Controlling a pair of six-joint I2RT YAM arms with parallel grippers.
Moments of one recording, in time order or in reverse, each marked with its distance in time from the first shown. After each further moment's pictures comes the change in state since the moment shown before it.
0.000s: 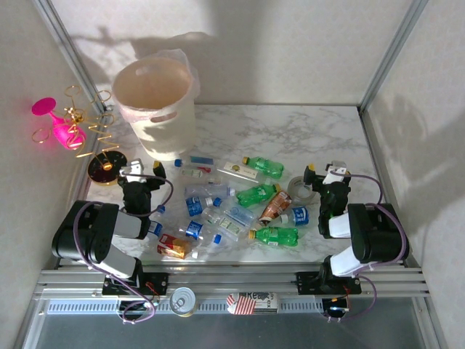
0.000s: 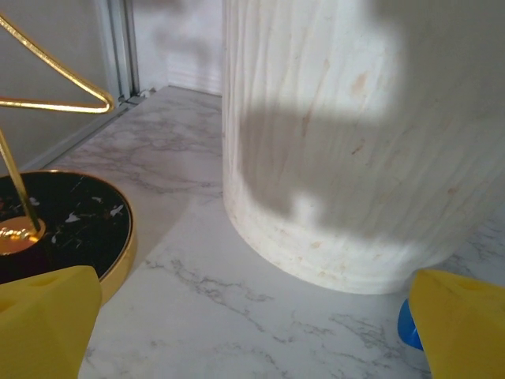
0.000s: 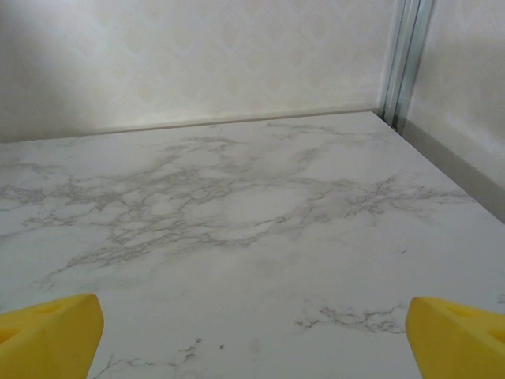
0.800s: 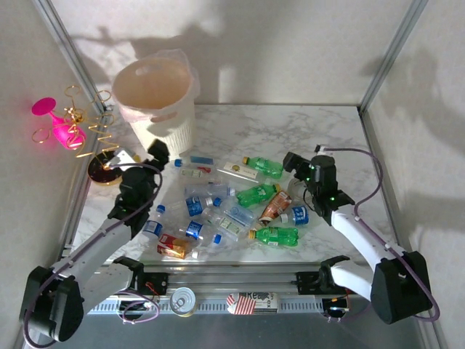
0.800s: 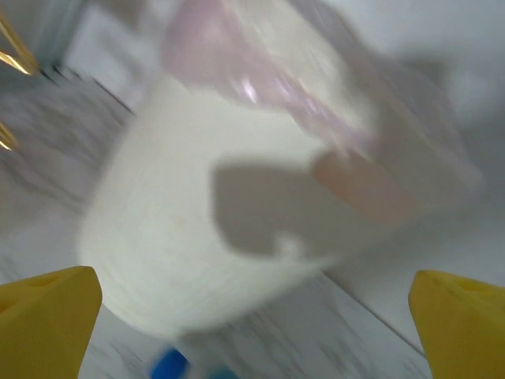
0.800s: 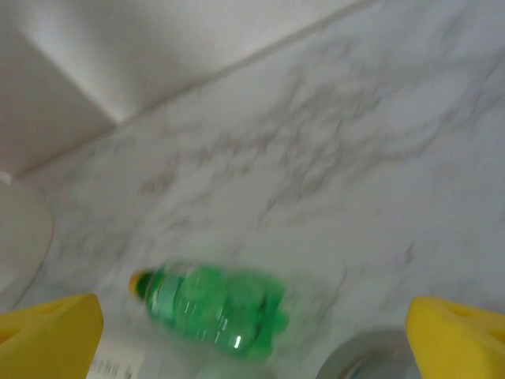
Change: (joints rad) left arm -0.279 -0.534 0.262 -0.753 -0.146 -0.616; right arm 0.308 -0.390 0.433 -1.178 0.021 0.528
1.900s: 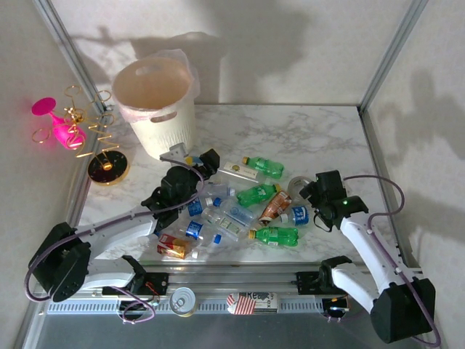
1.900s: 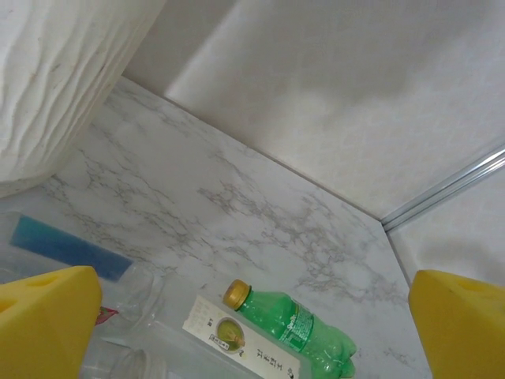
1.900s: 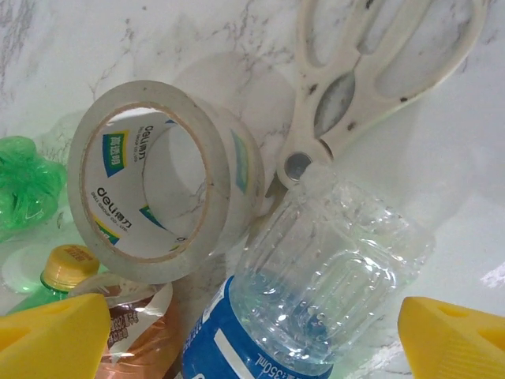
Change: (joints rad) left arm -0.323 0.251 0.128 0.040 0.011 0.014; right arm -0.113 -0.156 0.019 -0.729 -0.026 0.451
